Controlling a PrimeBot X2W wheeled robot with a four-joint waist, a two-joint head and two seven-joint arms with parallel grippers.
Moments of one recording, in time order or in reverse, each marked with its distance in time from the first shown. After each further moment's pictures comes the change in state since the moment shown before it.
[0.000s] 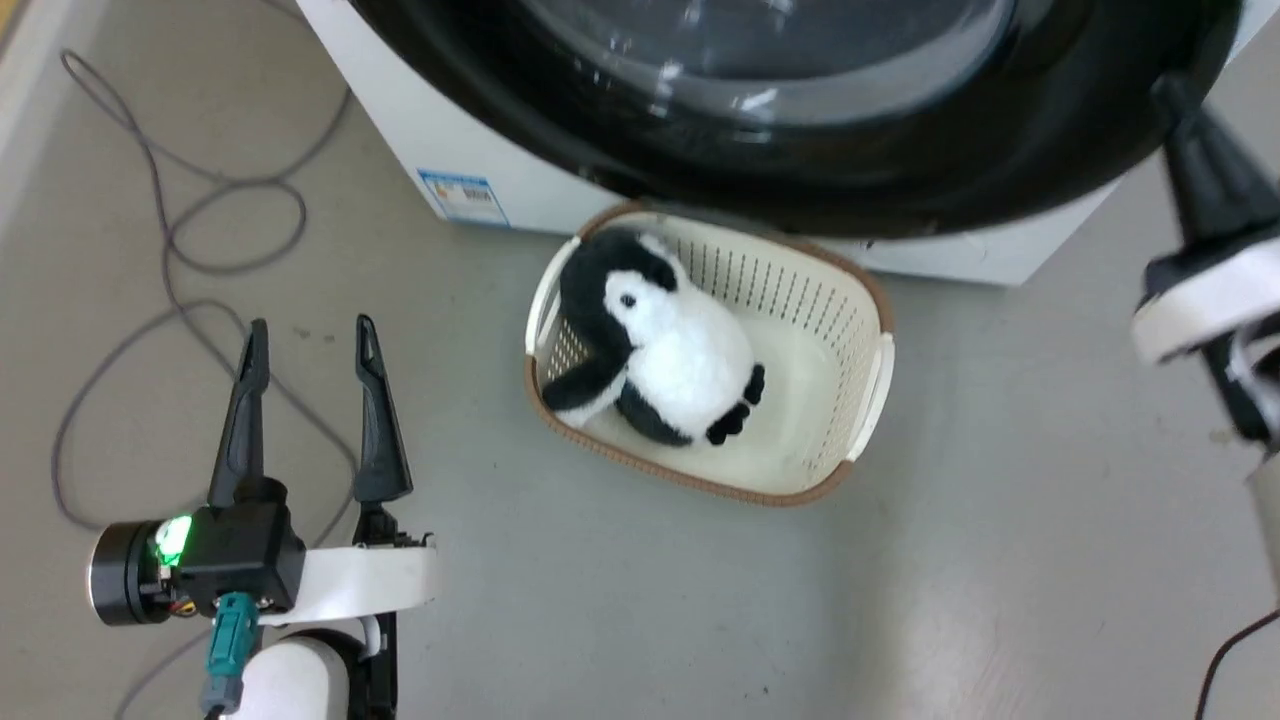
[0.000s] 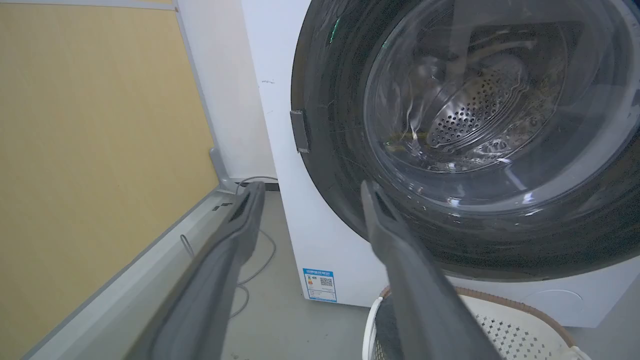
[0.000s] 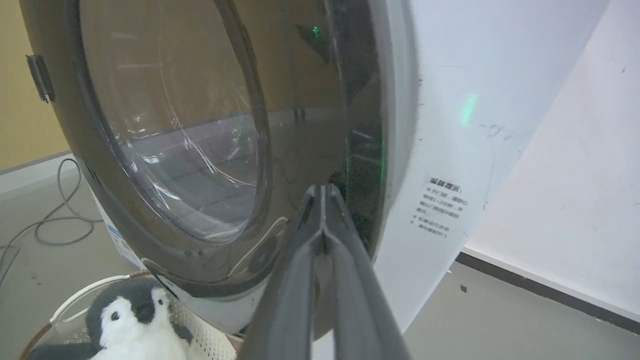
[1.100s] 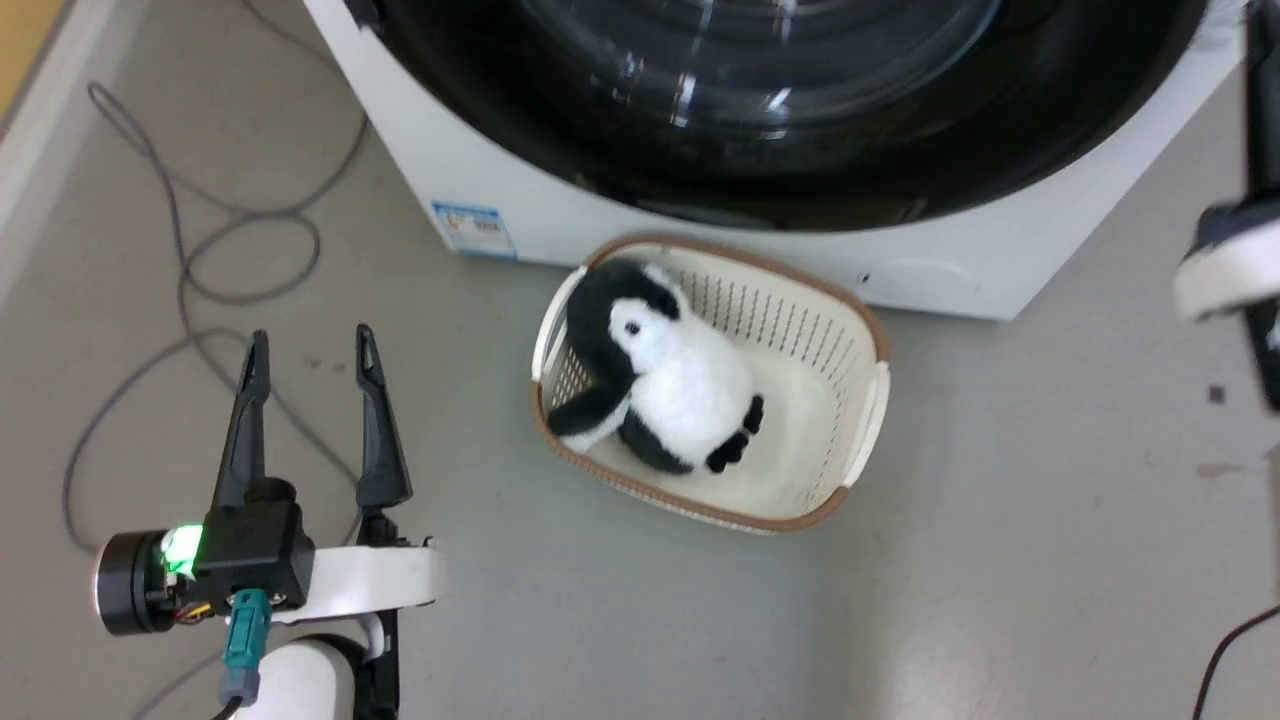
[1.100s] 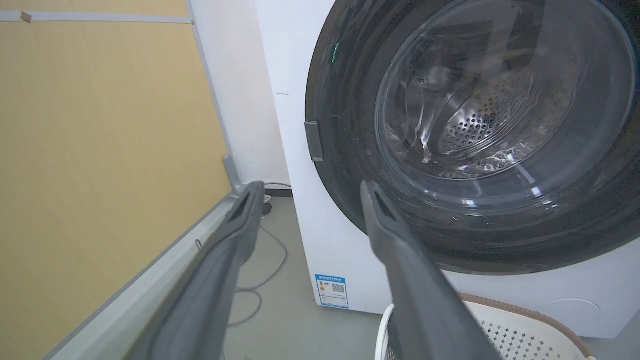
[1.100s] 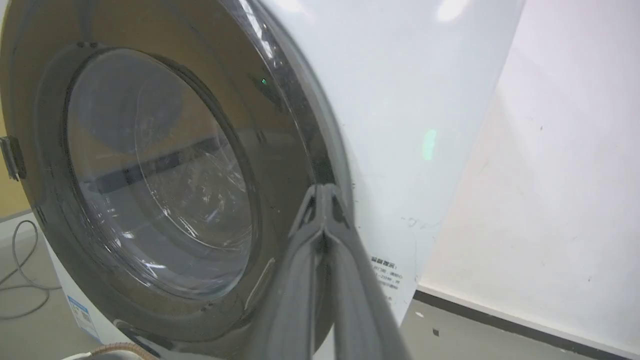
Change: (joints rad) left arm -0.009 -0.003 0.000 0.038 0.020 0.028 0.000; right arm -0.045 0.046 -0.144 -0.035 -0.065 -0.001 0.000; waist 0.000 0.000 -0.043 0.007
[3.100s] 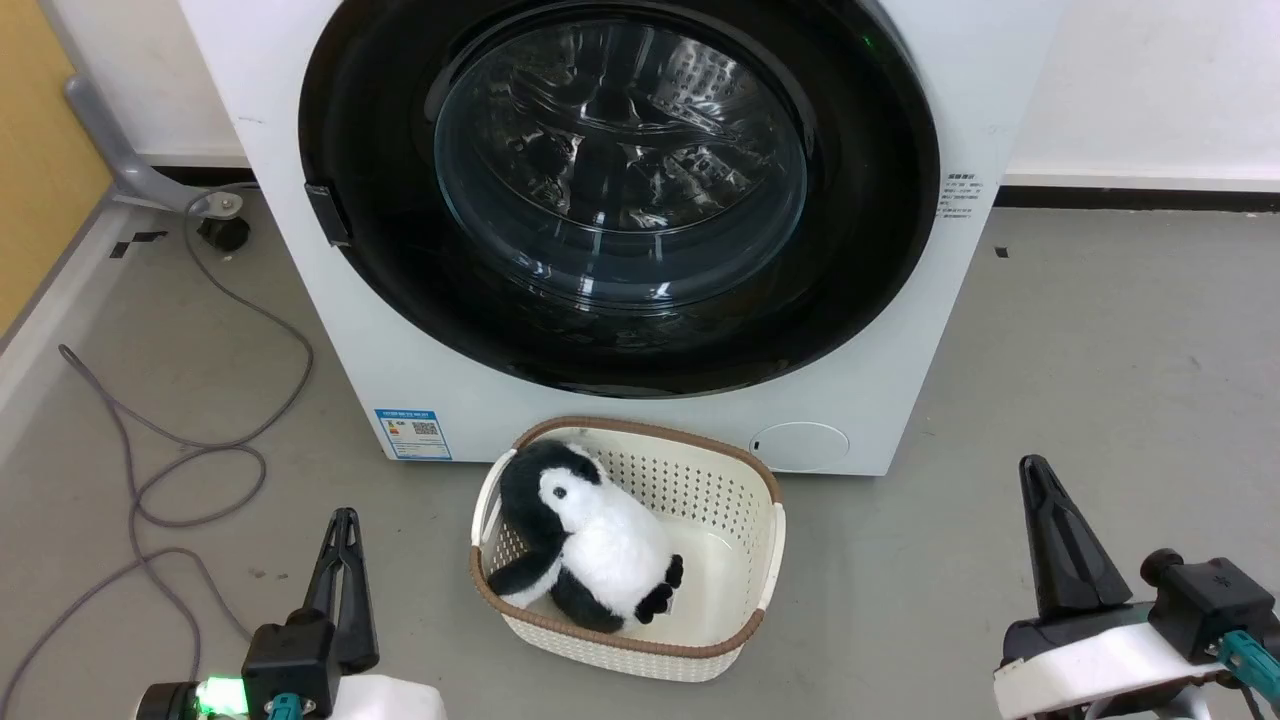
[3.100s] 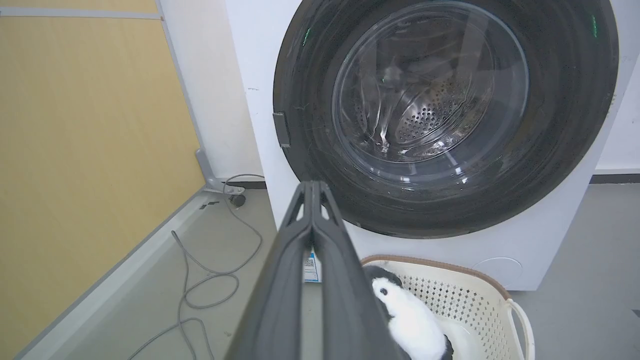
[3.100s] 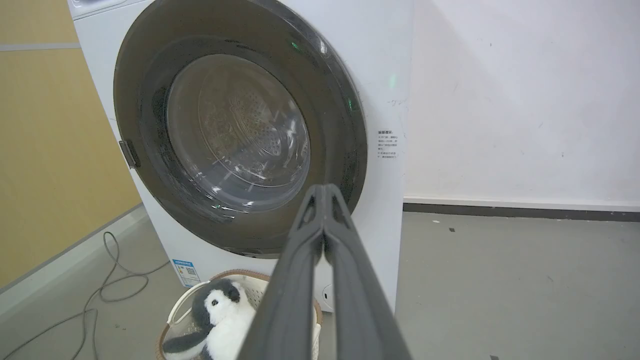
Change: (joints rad) left arm 0.215 0.034 -0.024 0.086 -0.020 0.007 0.040; right arm 0.732 0.254 0.027 -0.377 0.076 0.000 0.038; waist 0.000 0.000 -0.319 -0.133
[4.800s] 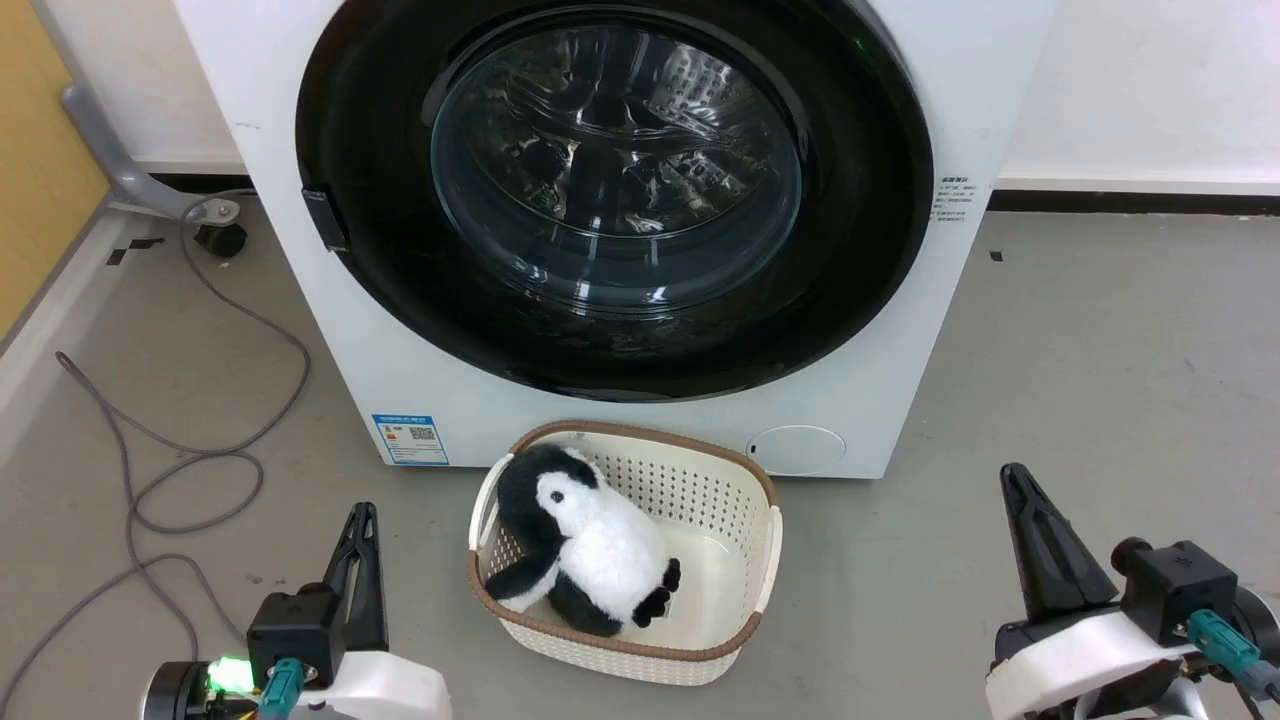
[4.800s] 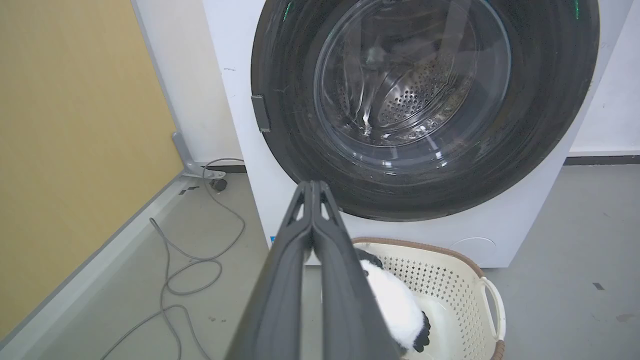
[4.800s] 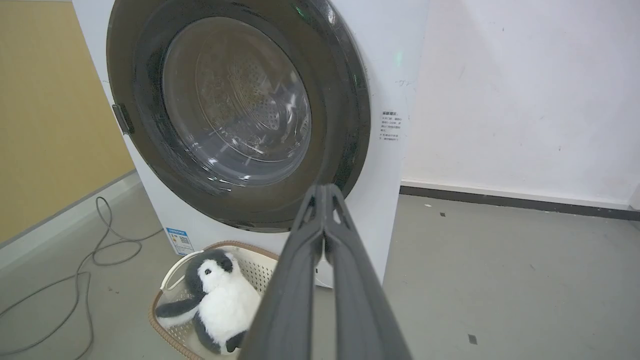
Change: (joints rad) left arm -0.023 -0.027 0.035 0.000 0.008 -0.096 0.104; right arm 0.000 0.000 0.008 -0.022 -0.063 0.000 0.107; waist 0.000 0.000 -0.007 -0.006
